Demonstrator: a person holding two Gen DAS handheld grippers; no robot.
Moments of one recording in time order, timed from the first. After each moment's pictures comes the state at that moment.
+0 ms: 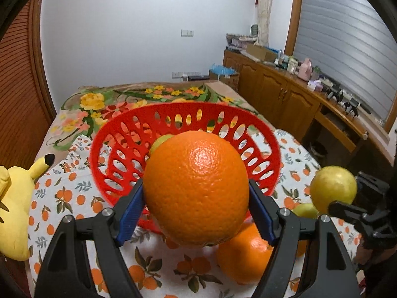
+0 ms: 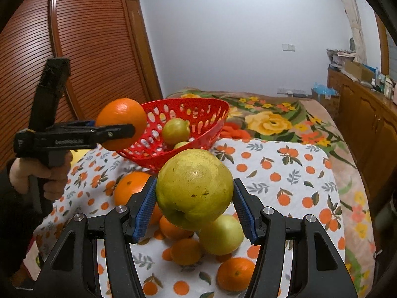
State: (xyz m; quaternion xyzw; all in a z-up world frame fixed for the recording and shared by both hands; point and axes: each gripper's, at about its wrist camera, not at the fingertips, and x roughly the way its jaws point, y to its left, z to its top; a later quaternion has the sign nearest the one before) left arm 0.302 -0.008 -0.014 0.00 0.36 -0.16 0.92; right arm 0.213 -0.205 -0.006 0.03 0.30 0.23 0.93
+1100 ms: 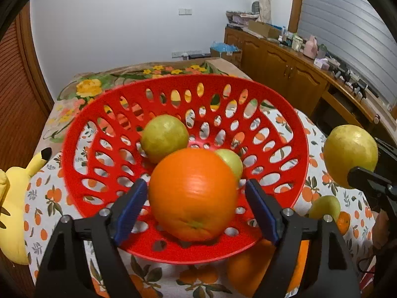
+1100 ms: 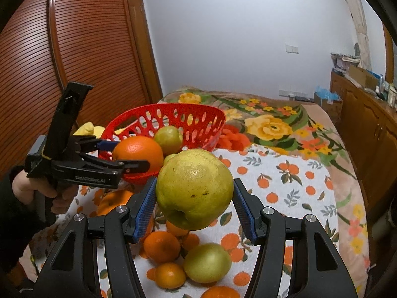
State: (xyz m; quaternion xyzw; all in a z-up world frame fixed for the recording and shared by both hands) left arm 0.332 -0.025 -0.034 0.03 0.41 -0.15 0.90; right arm 0.248 -0.199 0.004 0.01 0.30 0.23 0.92
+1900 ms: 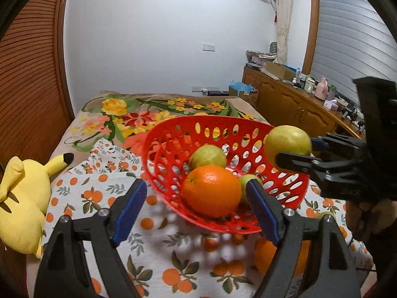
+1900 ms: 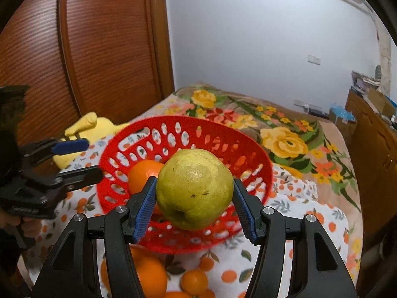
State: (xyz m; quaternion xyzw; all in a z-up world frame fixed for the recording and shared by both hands) left arm 0.293 0.052 -0.010 -0.03 0.32 -0.11 0.94; right arm 0.327 -0.115 0.015 -0.07 0.32 0.26 0.91
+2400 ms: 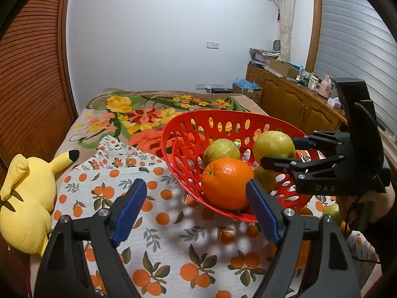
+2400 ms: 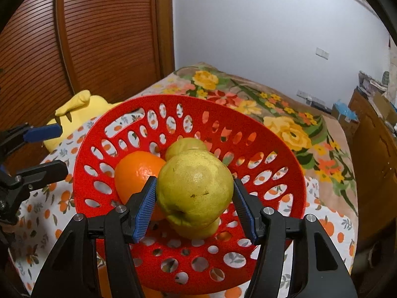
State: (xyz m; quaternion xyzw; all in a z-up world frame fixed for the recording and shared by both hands) left arm 0.288 0.066 -0.016 -0.02 0.32 -0.10 0.94; right arm 0.348 -0.085 -0.011 -0.10 0.36 0.26 0.89
